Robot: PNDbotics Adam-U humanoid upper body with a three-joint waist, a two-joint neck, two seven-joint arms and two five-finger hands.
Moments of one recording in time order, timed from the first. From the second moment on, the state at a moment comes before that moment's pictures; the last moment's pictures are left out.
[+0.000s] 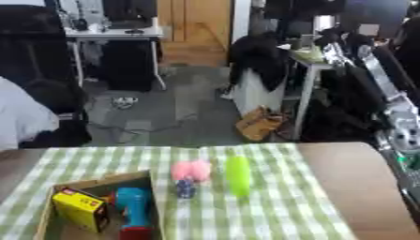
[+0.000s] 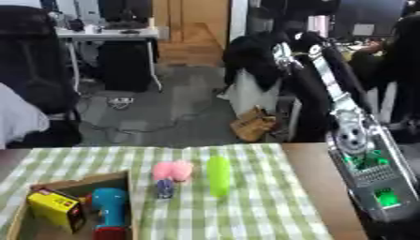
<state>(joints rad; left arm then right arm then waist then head) -0.37 0.36 0.11 -1.99 -0.19 -0.47 0.55 -0.58 -0.52 0.05 -1.92 0.52 0.44 0.16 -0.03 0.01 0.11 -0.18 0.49</state>
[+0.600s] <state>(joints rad) -0.37 0.36 0.10 -1.99 -0.18 -0.47 0.53 -0.68 -0.59 0.22 -1.67 0.66 0.41 0.44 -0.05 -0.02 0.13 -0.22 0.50</state>
